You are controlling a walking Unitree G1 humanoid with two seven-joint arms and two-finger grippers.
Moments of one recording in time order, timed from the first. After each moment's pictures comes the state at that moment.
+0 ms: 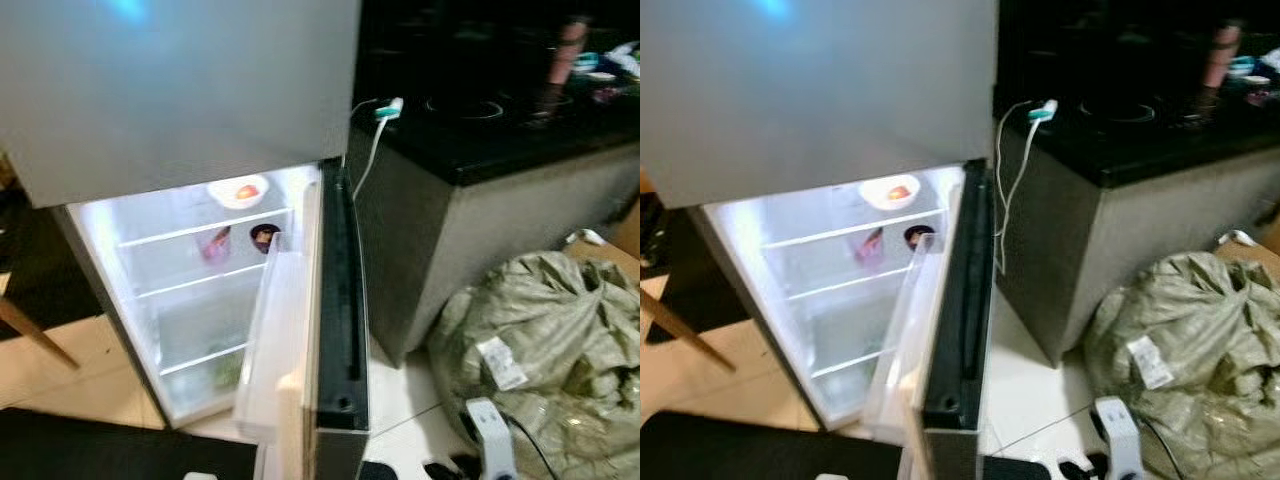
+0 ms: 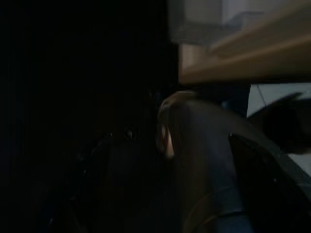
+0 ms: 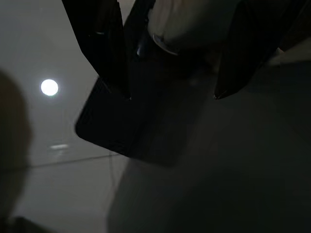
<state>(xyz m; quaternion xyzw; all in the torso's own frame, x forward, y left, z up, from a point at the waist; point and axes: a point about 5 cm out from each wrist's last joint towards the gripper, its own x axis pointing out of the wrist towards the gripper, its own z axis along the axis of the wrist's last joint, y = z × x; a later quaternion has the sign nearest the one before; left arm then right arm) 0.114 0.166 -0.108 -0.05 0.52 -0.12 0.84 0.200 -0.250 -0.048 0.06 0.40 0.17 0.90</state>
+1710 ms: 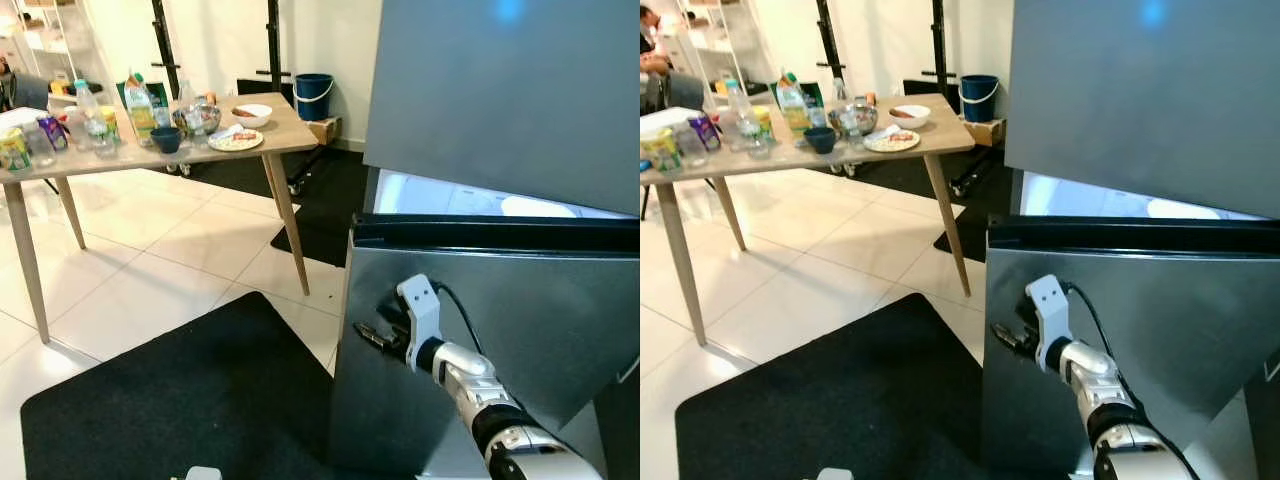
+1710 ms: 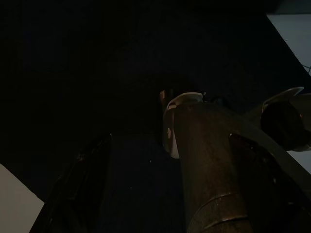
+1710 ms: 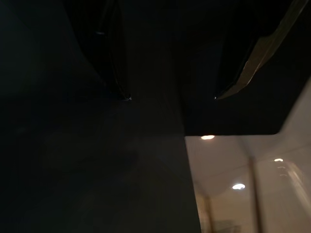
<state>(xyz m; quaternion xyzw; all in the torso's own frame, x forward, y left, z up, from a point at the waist) 0.119 0.165 -0.107 -0.05 0.51 -0.11 0.85 0.345 -0.163 0.076 -0.04 0.10 0.25 0.96</state>
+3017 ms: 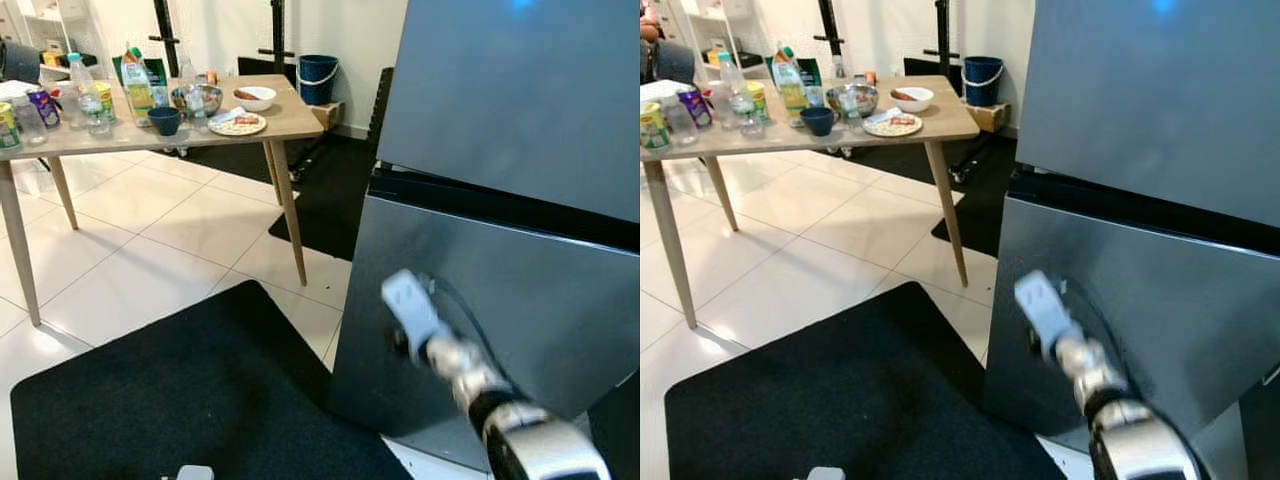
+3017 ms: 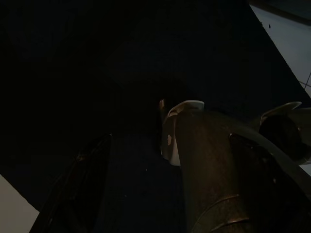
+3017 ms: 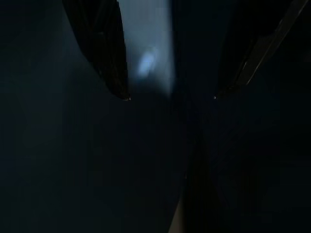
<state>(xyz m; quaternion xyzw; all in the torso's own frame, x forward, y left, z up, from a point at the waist) 0.120 0.171 -0.104 -0.05 0.48 -0.09 0.87 0.281 -0.195 -0.018 -0.22 0.36 0.15 0.89</state>
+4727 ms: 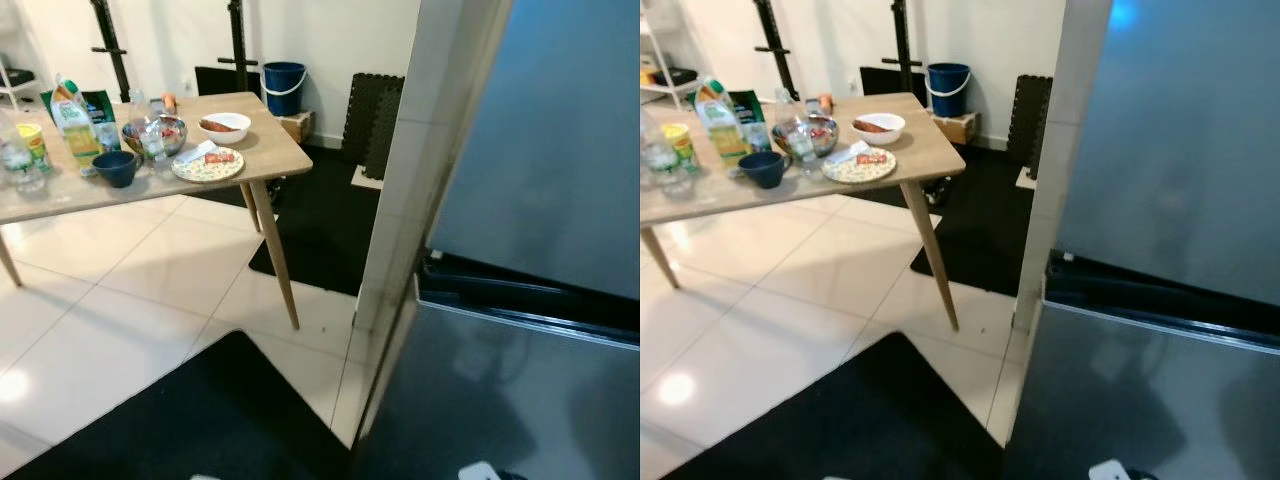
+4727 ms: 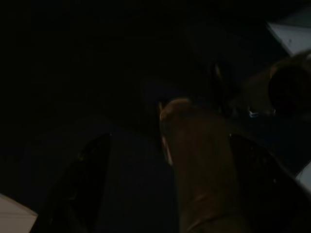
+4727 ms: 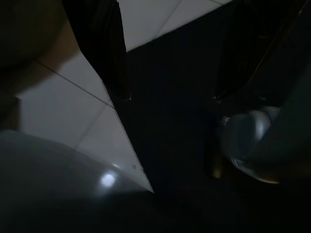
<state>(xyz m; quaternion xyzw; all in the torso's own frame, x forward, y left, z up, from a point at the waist) 0.109 0.170 -0.109 -0.02 0.52 -0.12 0.84 0.143 -0.257 -0.084 -0.10 0.53 0.05 0.84</state>
